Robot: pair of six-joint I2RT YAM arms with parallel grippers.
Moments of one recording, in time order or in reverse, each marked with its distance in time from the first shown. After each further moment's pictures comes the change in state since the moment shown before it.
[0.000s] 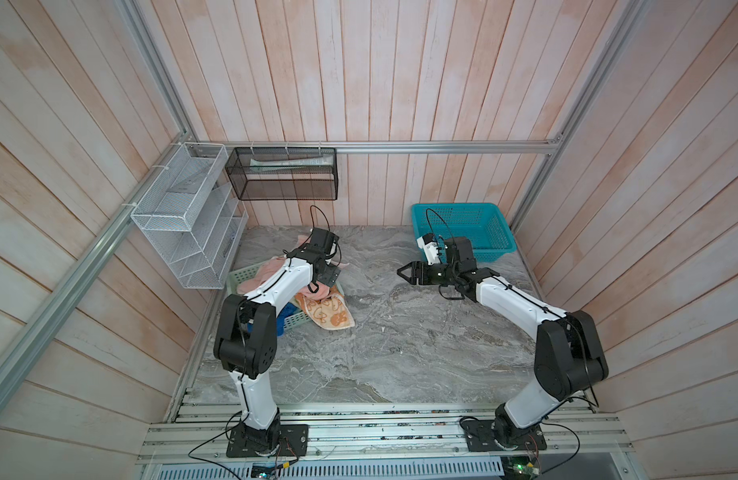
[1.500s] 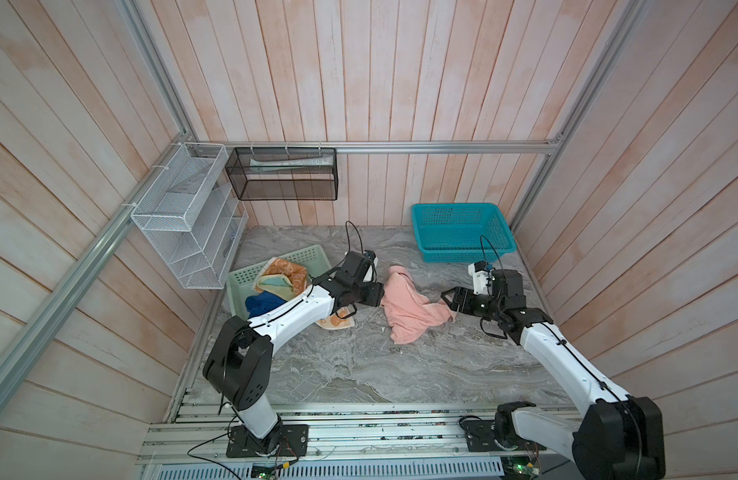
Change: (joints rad) left arm -0.311 -0.213 -0.267 0.216 0.424 -0.586; right arm -0.209 -0.460 -0.410 -0.162 0.145 0.036
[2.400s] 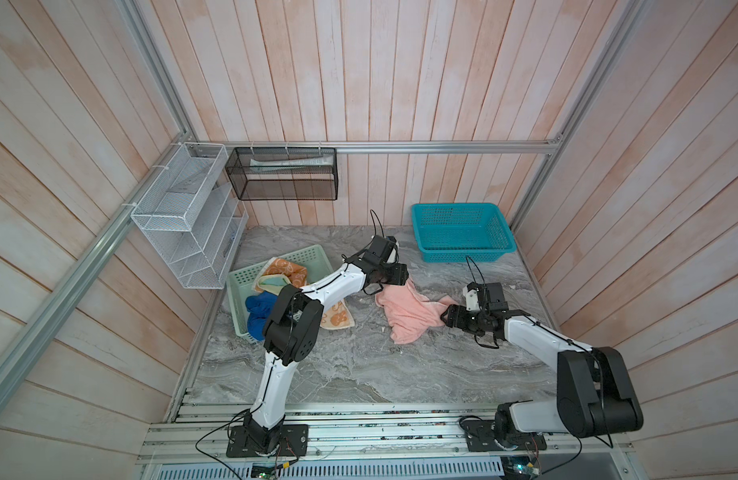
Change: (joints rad) left arm -0.002 0.478 0.494 -0.006 0.075 -0.070; right arm -0.028 0.244 -0.087 0.052 0.108 -0.014
